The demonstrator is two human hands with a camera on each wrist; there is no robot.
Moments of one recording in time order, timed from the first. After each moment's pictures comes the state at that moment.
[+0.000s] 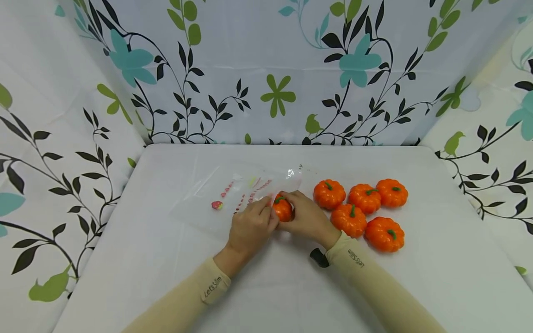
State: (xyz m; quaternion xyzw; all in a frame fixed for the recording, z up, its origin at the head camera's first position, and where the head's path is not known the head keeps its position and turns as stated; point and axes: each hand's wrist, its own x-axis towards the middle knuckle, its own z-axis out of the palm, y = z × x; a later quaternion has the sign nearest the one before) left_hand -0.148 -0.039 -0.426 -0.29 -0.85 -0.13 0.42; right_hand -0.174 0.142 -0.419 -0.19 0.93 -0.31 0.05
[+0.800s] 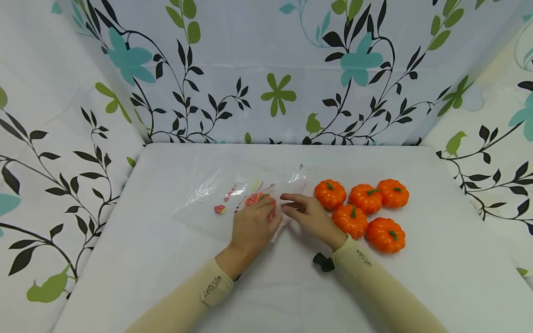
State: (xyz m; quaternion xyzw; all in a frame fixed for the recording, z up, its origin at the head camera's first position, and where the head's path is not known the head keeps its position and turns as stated) left_hand -0.147 -0.028 -0.413 -0.24 -0.88 -0.23 0.35; right_hand -0.177 0.156 -0.431 -0.17 0.83 -0.53 0.09
